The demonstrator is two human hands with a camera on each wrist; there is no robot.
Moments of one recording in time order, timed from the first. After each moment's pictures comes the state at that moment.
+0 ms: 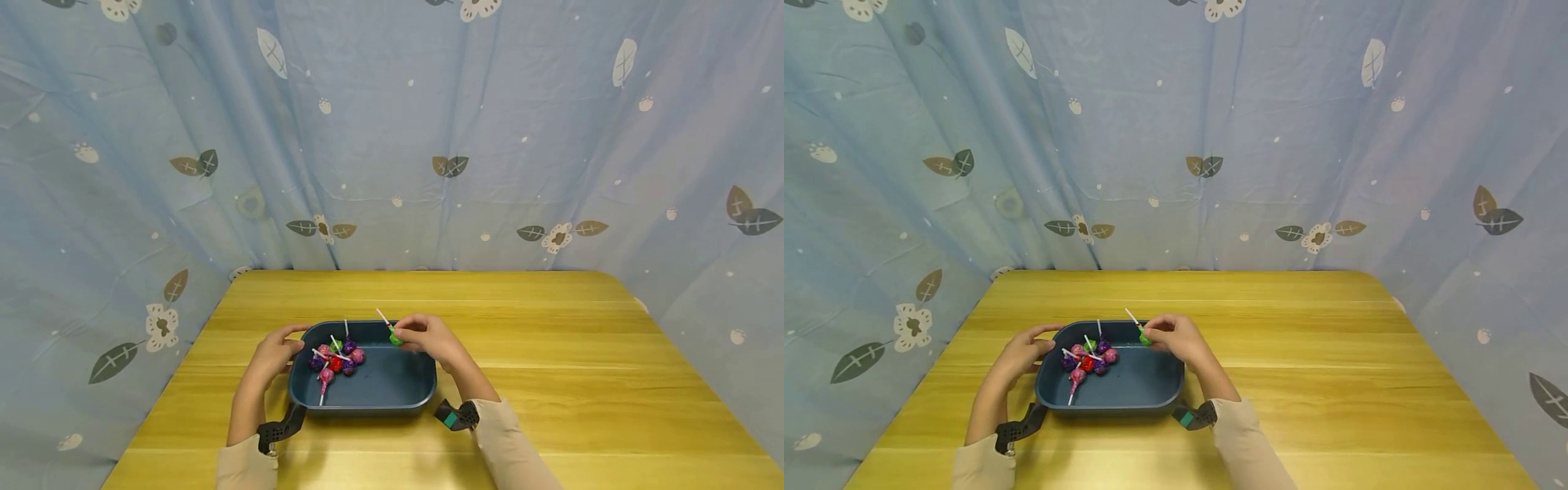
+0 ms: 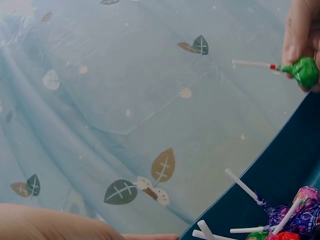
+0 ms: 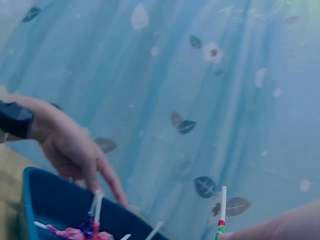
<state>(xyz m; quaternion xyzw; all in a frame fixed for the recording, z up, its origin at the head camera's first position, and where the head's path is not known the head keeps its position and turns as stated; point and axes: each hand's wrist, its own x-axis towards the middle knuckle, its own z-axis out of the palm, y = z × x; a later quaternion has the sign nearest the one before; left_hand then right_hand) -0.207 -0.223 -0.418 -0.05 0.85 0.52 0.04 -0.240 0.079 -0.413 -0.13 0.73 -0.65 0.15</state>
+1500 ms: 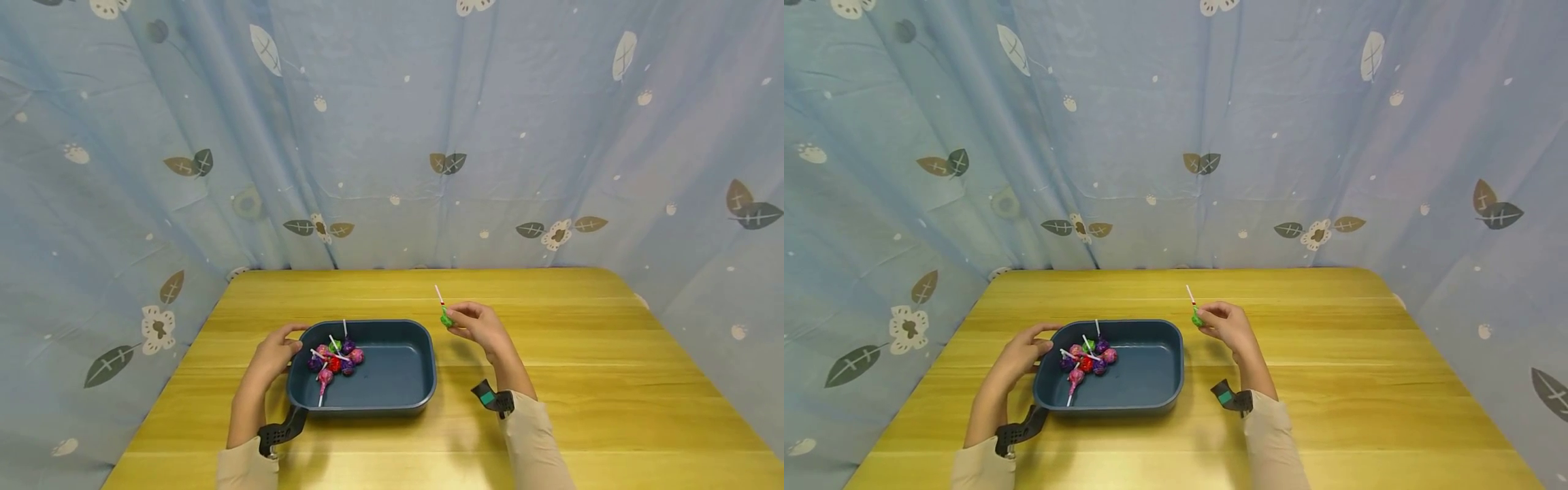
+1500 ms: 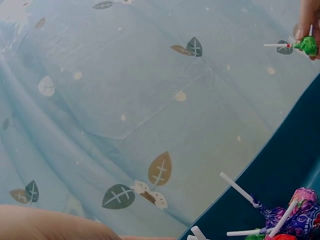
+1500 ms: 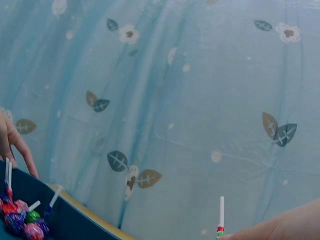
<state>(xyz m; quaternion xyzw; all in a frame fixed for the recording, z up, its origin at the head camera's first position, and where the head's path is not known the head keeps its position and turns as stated) -0.209 -0.220 -0.416 -0.04 0.87 0.49 0.04 -0.254 0.154 -0.413 -0.01 0.73 -0.68 0.07</state>
